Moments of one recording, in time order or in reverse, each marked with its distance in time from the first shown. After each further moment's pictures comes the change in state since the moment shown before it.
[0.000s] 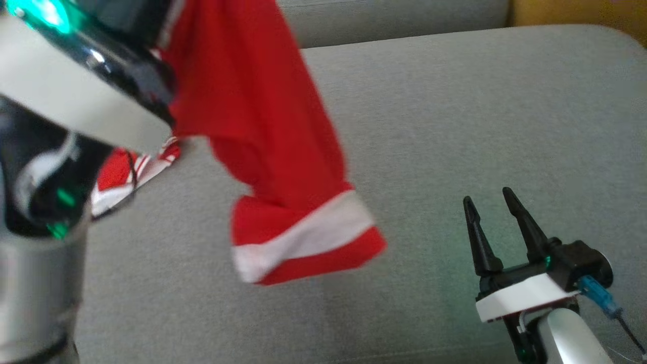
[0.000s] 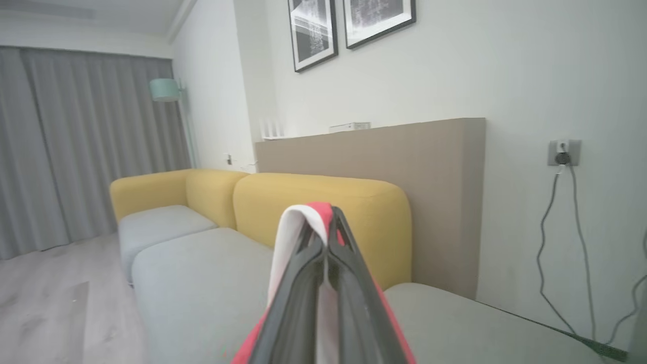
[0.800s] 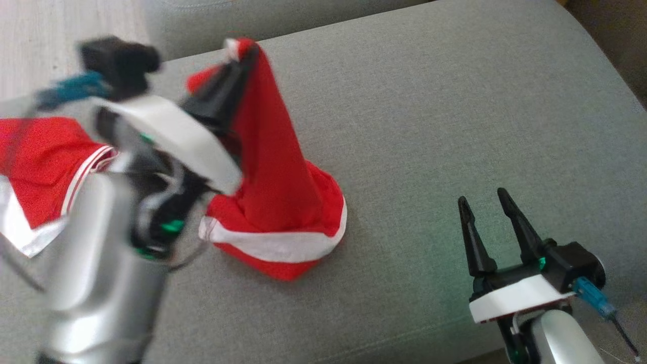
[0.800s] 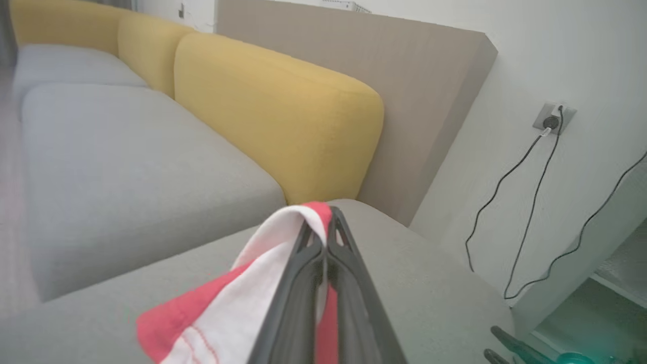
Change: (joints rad) left arm 0.198 -0.087 -0.090 0.240 0.009 0.056 -0.085; right arm 0.005 0.030 -0.009 -0.008 0.000 0.000 0.000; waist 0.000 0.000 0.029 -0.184
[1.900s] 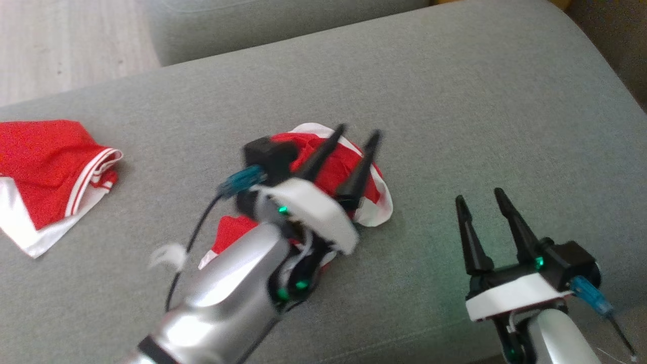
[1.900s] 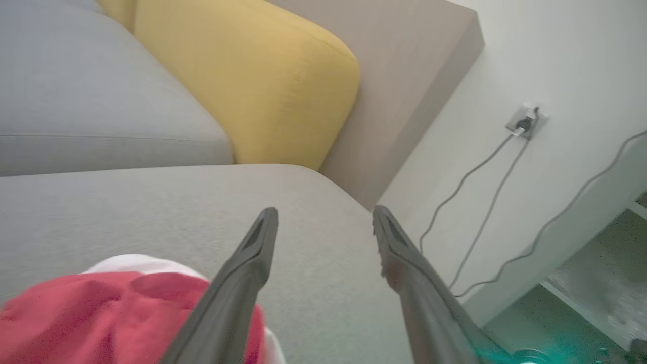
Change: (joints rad) left arm -0.078 -0.131 -0.593 0.433 -0.251 0.193 -0.611; right arm -0.007 0.020 -0.003 0.016 0.008 0.000 0.000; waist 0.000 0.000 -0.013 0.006
